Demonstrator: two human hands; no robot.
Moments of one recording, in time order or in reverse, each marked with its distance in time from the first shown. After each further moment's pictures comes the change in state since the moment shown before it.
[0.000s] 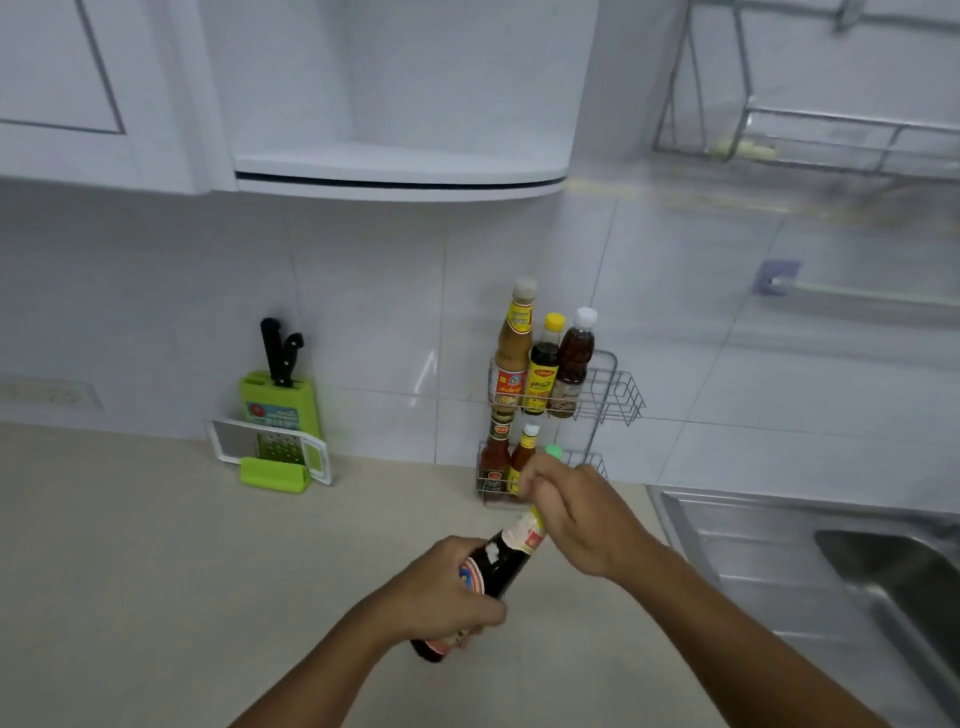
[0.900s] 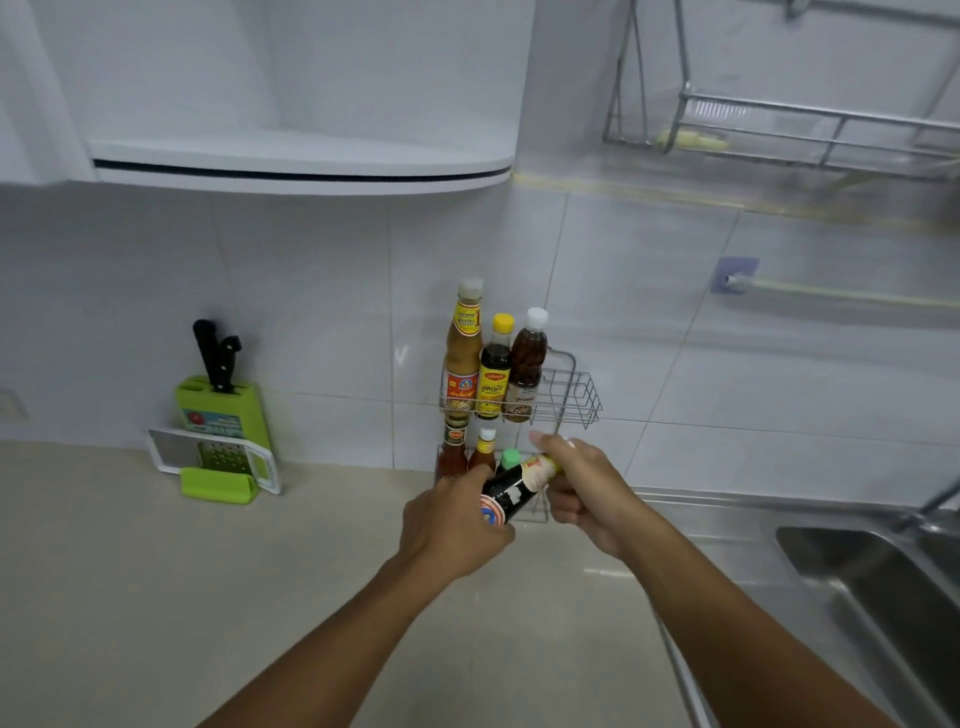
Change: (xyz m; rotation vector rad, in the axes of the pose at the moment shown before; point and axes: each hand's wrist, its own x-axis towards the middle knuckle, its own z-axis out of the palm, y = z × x) left_hand 0.096 0.067 0.036 0.637 0.537 0.114; right_hand 0.028 0.067 -0.044 0.882 0.080 0.711
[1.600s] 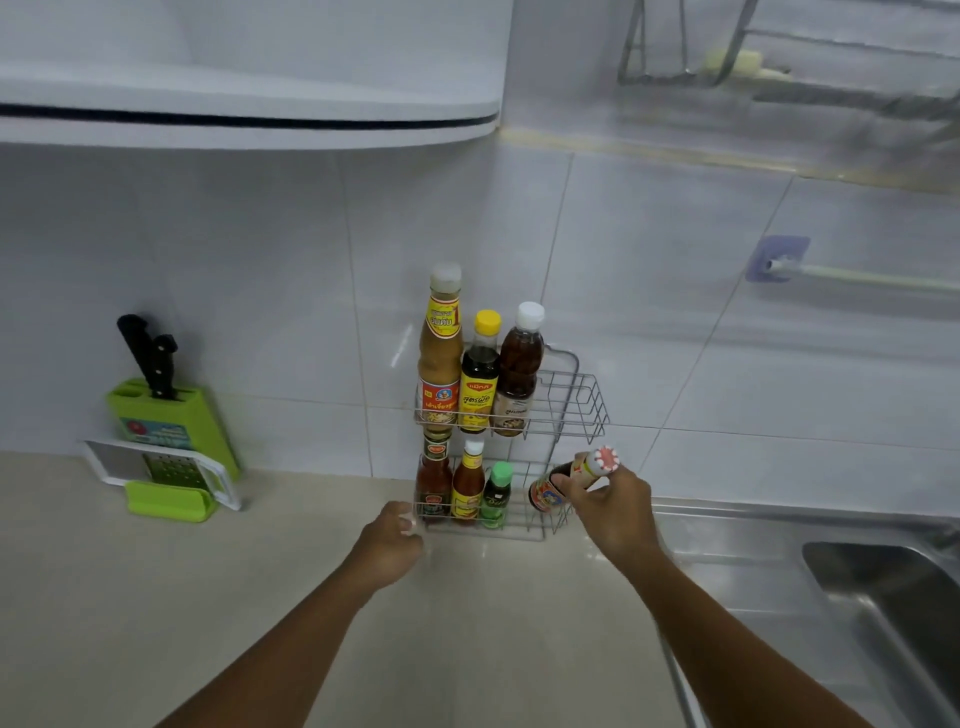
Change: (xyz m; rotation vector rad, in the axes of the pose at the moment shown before) left_hand 0.087 -0.109 0.084 -0.554 -0.312 -0.497; right_hand 0.113 0.065 -0.065 -0.467 0.450 -0.325
